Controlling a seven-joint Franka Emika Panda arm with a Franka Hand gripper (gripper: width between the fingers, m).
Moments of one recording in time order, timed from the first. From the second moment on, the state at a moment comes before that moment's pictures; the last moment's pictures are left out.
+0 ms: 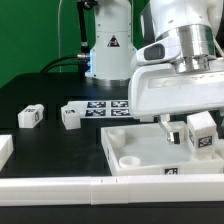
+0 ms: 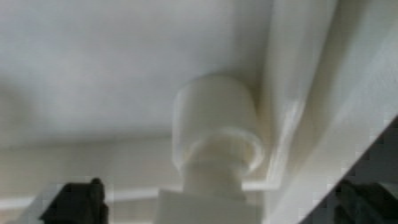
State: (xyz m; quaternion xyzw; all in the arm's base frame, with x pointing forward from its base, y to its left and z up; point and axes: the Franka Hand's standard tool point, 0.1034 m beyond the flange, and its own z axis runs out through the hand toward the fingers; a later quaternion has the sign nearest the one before) arm 0.585 0.109 0.050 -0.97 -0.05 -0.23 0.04
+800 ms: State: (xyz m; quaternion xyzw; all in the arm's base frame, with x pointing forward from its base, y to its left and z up) arm 0.605 0.113 0.070 -1.00 -0.06 0.03 0.07
